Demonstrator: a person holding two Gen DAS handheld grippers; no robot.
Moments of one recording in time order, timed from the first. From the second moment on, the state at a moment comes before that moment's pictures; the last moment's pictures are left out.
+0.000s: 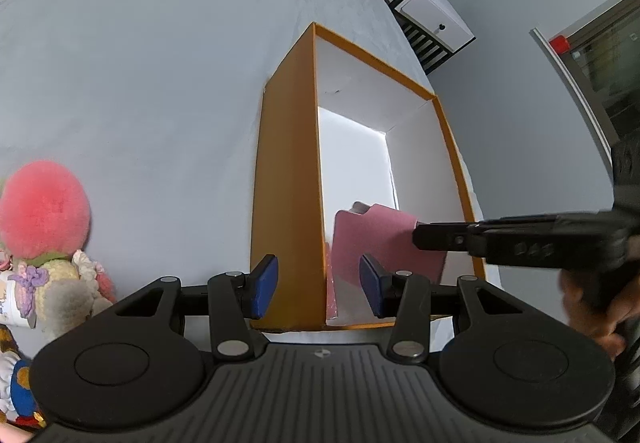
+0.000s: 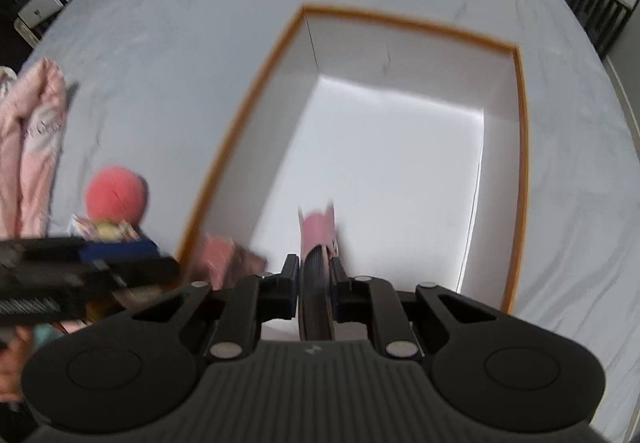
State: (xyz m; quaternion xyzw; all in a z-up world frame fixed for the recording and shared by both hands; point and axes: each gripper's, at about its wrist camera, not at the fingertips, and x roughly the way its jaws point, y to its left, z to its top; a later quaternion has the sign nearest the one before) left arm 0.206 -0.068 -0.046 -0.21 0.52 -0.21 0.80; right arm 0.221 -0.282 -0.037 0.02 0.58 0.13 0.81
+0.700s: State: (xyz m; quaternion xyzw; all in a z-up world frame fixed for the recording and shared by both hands) left arm 0.218 -0.058 -0.055 -0.22 0.52 -0.21 0.79; right arm 0.243 -0.244 -0.086 -0.02 0.63 0.14 0.76
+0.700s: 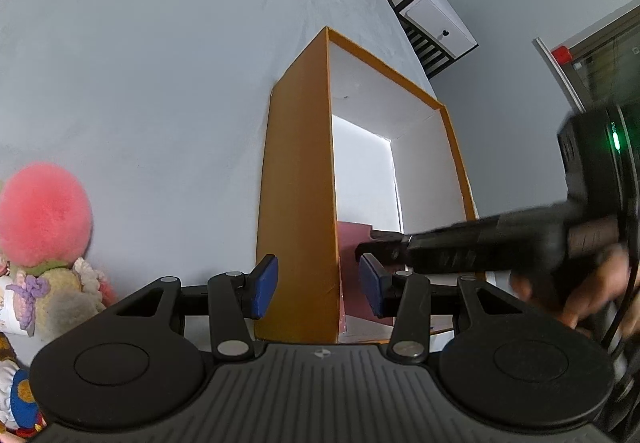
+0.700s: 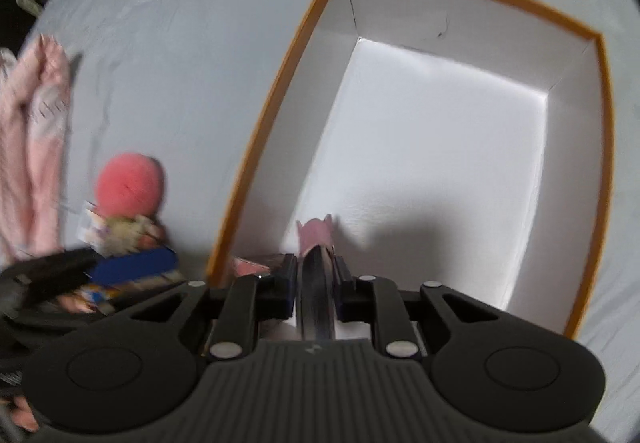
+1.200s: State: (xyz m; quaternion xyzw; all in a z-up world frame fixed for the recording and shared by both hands) left arm 0.212 -0.056 -0.059 -0.23 0.52 -0.21 0.79; right arm 0.208 -0.253 -0.066 -0.04 0.61 0.13 0.78
